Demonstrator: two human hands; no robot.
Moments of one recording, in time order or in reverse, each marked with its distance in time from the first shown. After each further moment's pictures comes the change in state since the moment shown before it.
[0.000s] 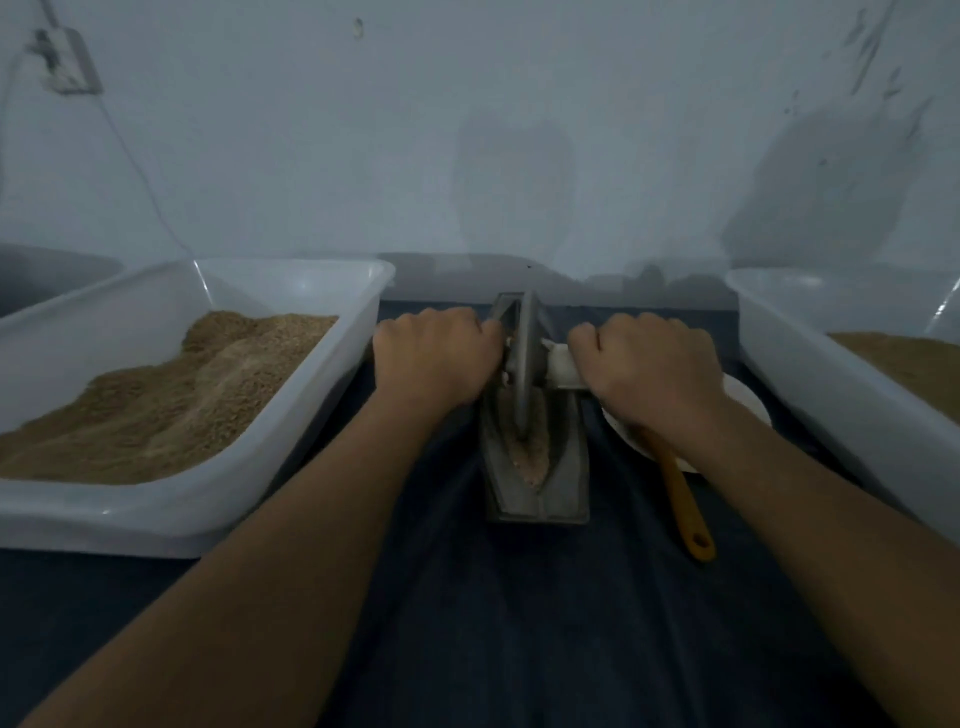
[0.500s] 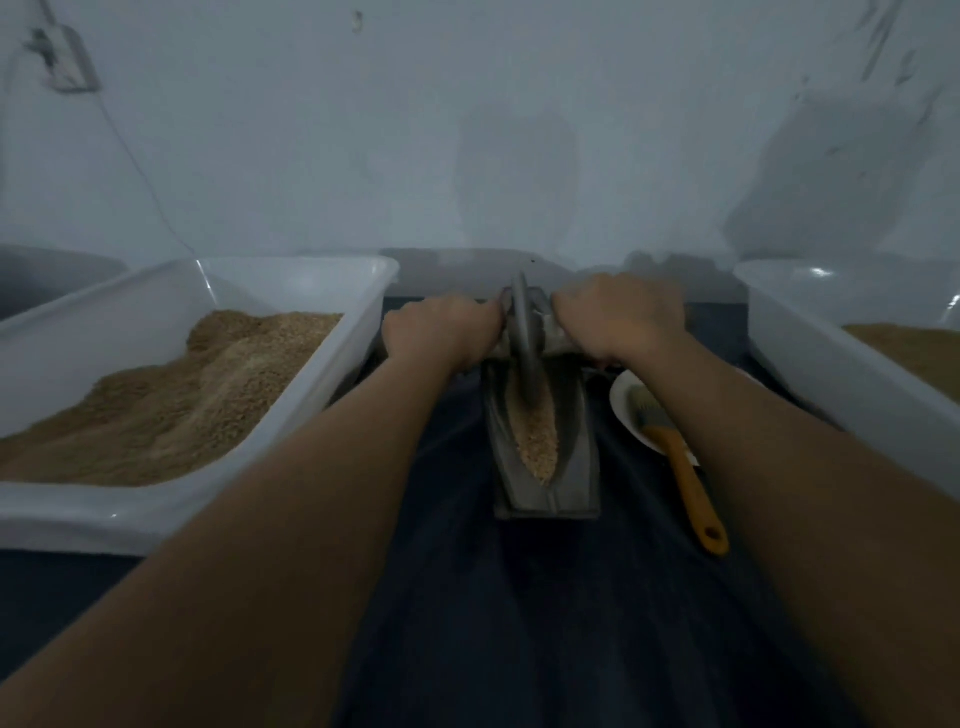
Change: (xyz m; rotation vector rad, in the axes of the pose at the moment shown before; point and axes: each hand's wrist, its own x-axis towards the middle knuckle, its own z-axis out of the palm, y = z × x) left_hand 0.042 -0.011 0.009 -0.144 -0.257 -0.122; right_hand 0.064 -0.005 0.011 0.118 -0.133 0.138
